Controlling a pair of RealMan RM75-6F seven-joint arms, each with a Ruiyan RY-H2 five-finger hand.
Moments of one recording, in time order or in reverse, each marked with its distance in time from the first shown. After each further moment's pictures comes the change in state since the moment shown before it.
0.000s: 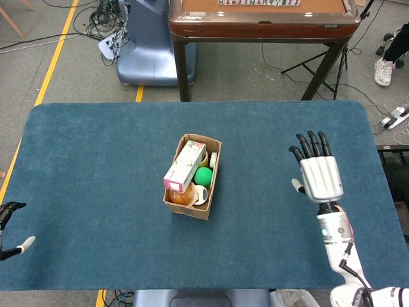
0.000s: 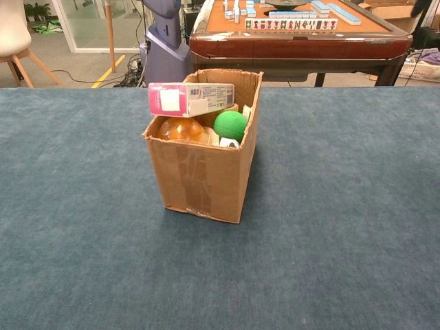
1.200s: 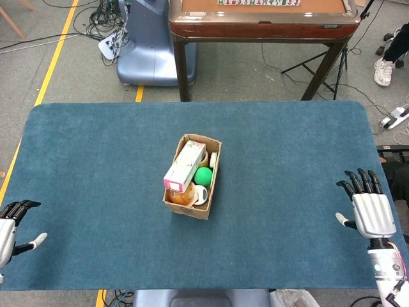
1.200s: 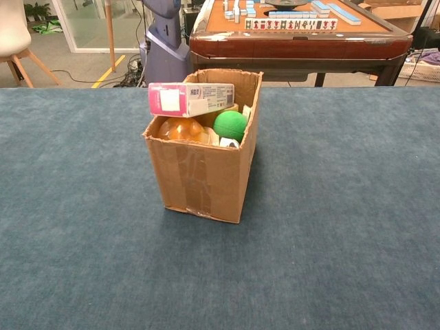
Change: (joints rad) left arm -0.042 -0.070 0.001 0.092 0.025 -0.026 -0.045; right arm -0.323 0.072 -0.101 0.241 -0.216 -0.052 0.405
